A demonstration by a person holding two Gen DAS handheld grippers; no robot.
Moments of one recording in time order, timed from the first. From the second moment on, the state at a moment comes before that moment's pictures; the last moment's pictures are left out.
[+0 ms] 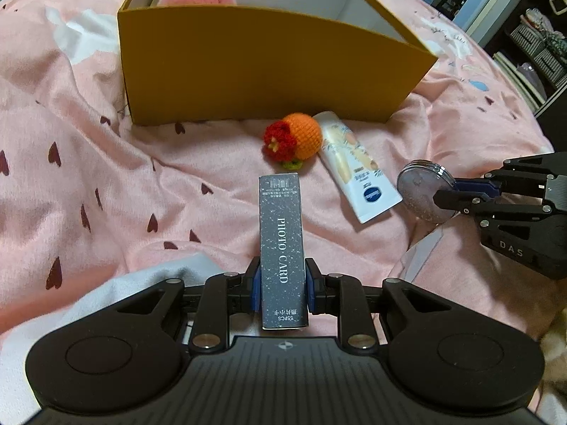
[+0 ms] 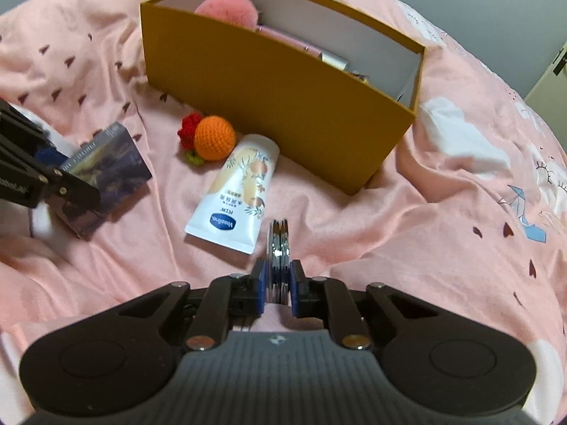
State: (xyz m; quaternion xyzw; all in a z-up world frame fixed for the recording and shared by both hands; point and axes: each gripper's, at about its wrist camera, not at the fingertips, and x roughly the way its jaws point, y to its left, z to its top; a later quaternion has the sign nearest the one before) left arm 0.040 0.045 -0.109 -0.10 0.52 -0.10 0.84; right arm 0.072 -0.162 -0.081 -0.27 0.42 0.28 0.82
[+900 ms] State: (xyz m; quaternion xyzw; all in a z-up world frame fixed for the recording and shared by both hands) left arm 0.084 0.050 -0.001 -0.06 0.42 -0.15 0.89; right arm 0.095 -0.131 0.026 -0.34 0.25 0.35 0.84
